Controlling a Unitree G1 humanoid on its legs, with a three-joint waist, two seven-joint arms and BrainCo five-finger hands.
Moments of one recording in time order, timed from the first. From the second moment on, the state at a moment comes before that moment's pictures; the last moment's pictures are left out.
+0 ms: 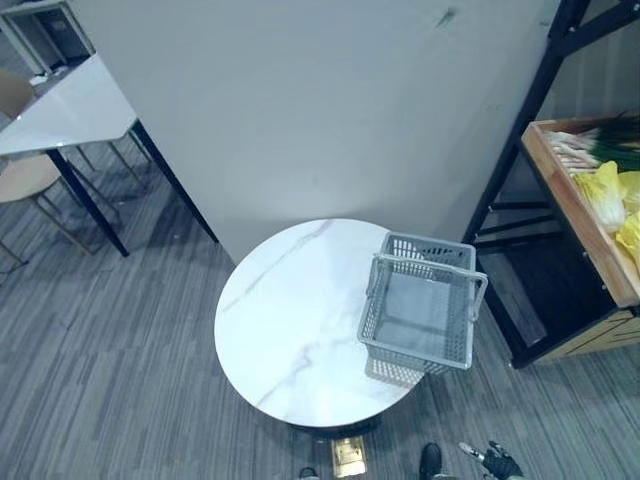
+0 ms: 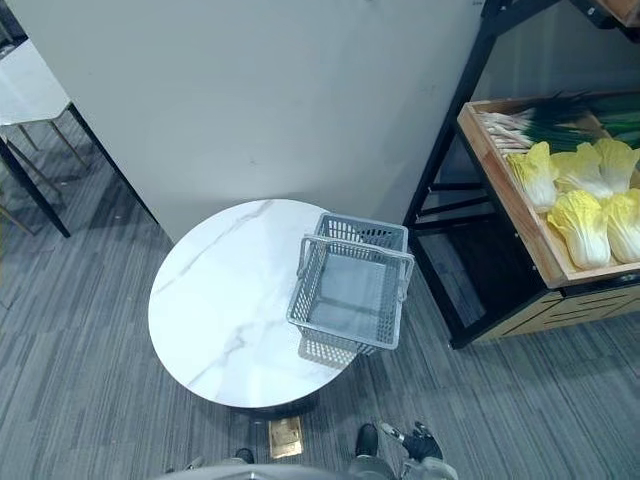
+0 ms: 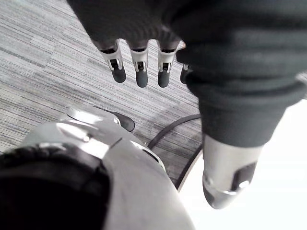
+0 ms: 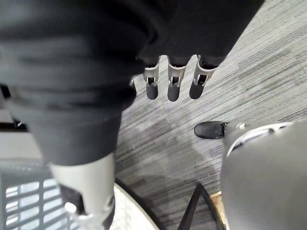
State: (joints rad) left arm 0.17 0.08 0.25 1.19 -0.28 -0.10 0.04; right arm 0.06 -0.14 -0.35 1.19 0.15 -0.13 0.00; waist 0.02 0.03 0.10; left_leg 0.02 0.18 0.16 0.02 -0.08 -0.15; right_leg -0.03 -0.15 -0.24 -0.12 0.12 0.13
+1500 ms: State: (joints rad) left arm 0.16 0.12 0.17 1.11 -0.35 -0.12 0.00; right arm -0.73 -0.69 0.53 0.55 -0.51 -0.20 0.00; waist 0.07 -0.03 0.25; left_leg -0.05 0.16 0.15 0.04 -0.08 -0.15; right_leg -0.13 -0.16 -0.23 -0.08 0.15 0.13
